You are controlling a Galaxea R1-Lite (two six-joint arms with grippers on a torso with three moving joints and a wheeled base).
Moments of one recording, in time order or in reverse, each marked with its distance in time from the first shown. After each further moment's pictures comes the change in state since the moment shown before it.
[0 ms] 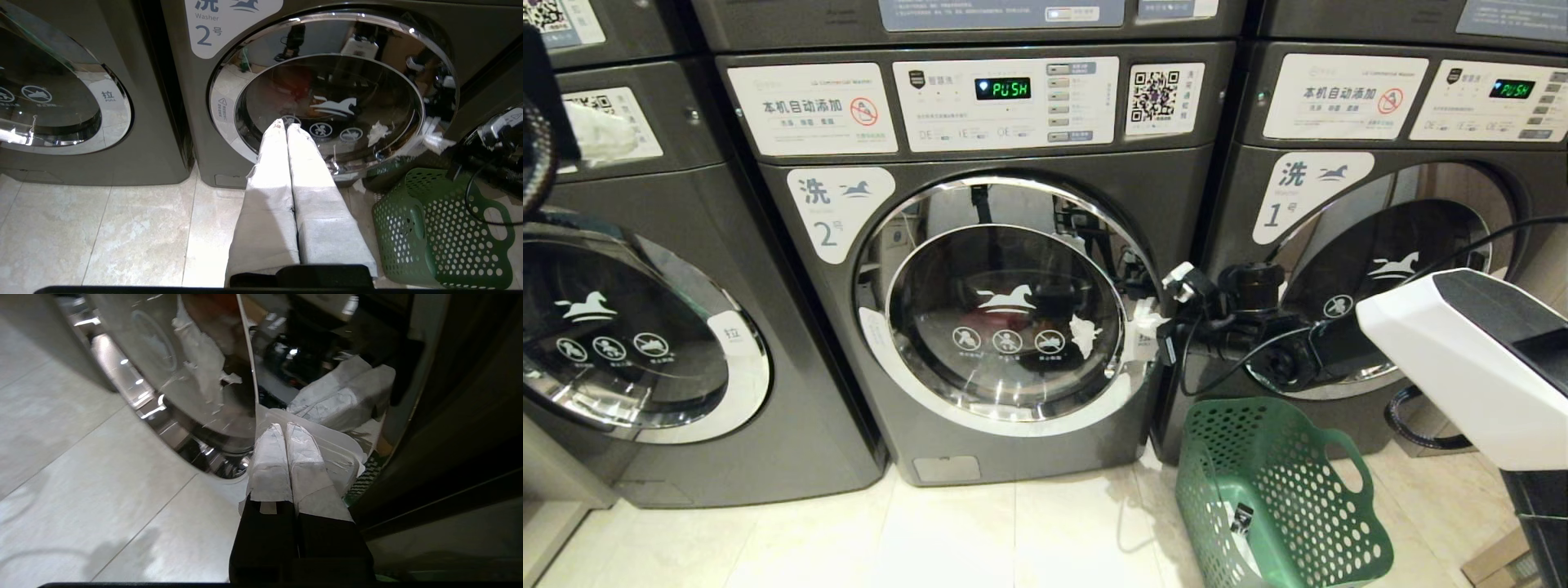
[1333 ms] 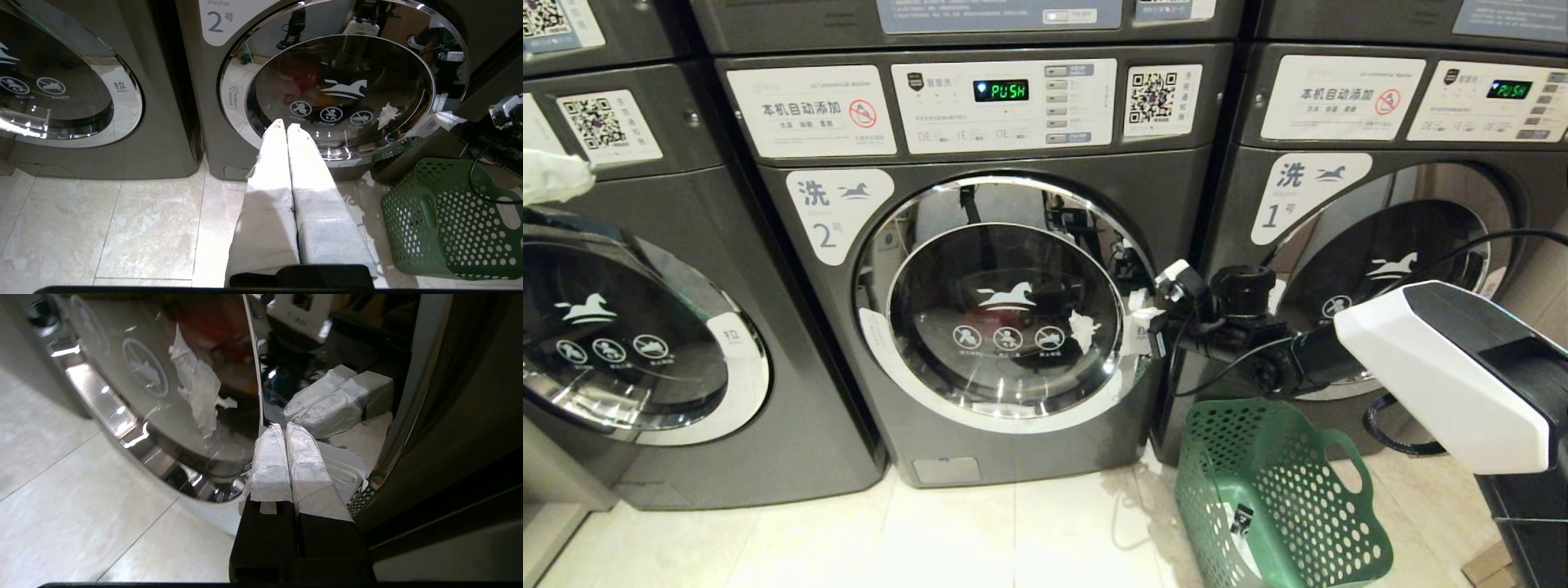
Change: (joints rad) left arm -0.022 -0.095 0.105 0.004 0.034 0.004; right arm 0.014 0.056 -0.035 -0.137 -0.058 -0.003
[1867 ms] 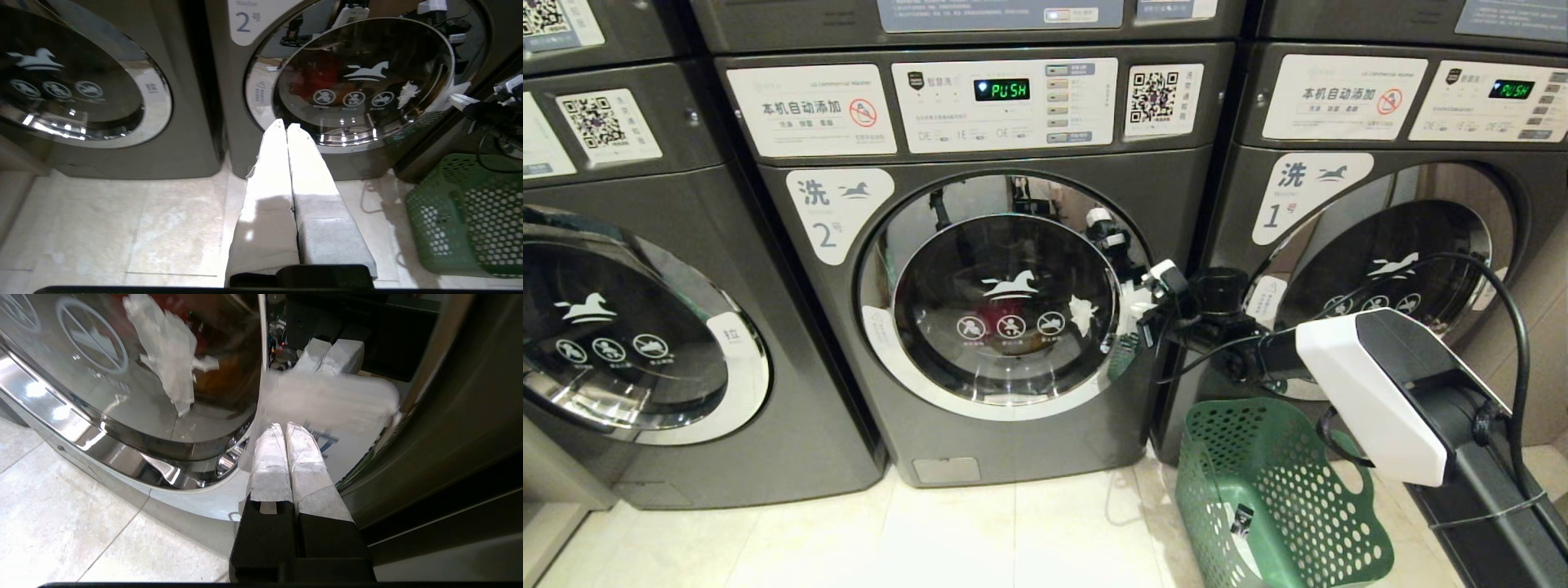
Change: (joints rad) left arm 0.000 -0.087 0.001 0.080 0.044 0.061; right arm -0.001 0.203 -0.355 0.145 -0.108 -0.003
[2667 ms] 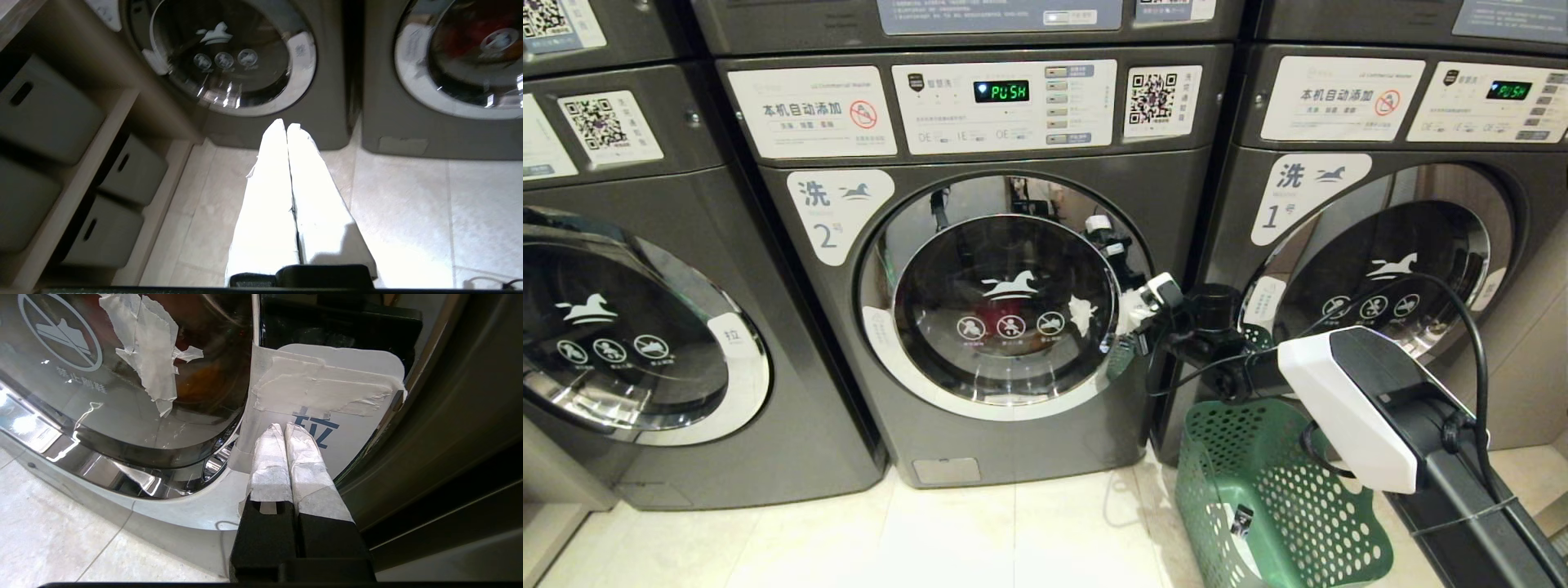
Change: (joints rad) left arm 0.277 -0.322 0.058 0.300 0.074 0.276; right arm 0.003 0.071 -0.014 -0.126 -0.060 0.008
